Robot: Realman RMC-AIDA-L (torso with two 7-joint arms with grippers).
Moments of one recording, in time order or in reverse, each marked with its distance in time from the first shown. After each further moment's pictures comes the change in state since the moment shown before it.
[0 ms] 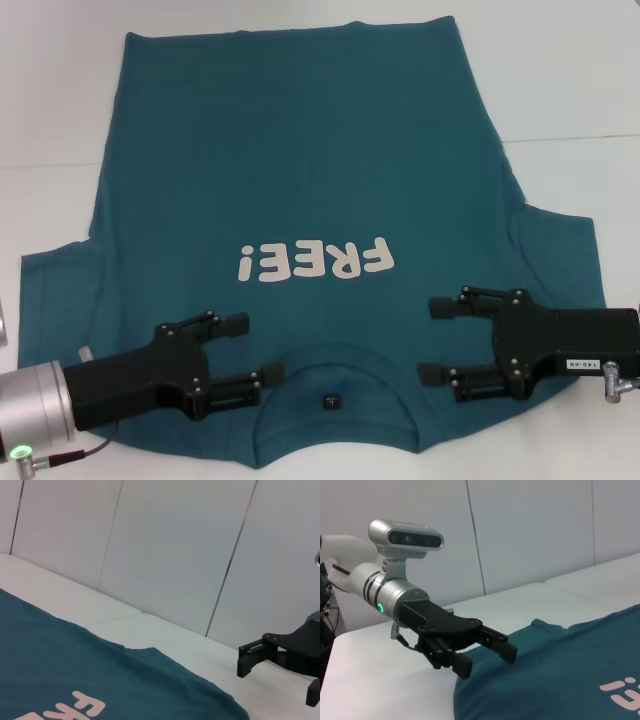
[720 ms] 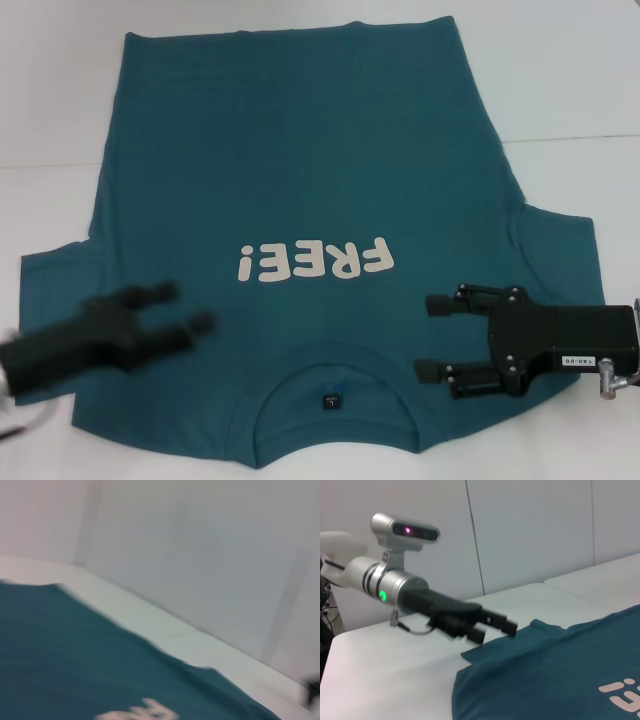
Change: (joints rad) left arm 0.031 0.011 -0.070 0.106 -0.033 -0.003 -0.139; right arm 0.007 0.002 -0.003 0.003 0.001 0.009 0.001
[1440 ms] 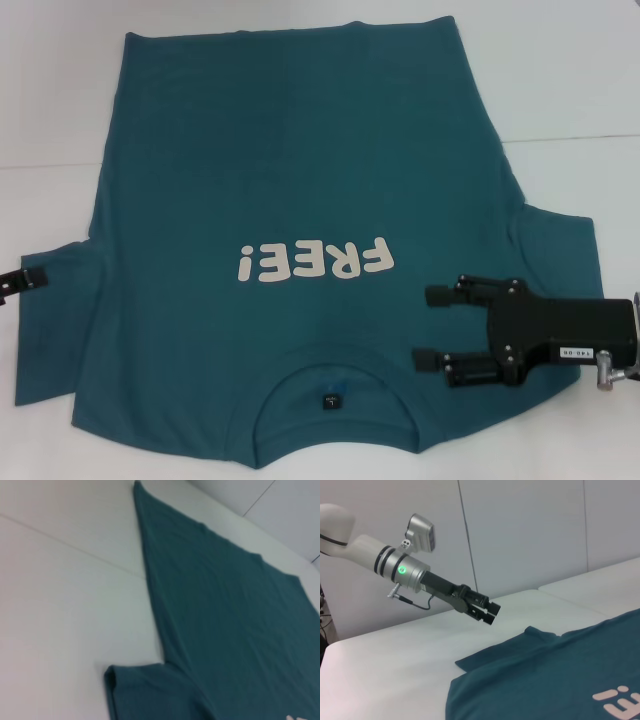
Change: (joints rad) left arm -0.014 0.102 -0.033 0.180 0.187 -0.295 -0.767; right arm 0.002 0.001 0.007 0.004 0.017 0.008 0.005
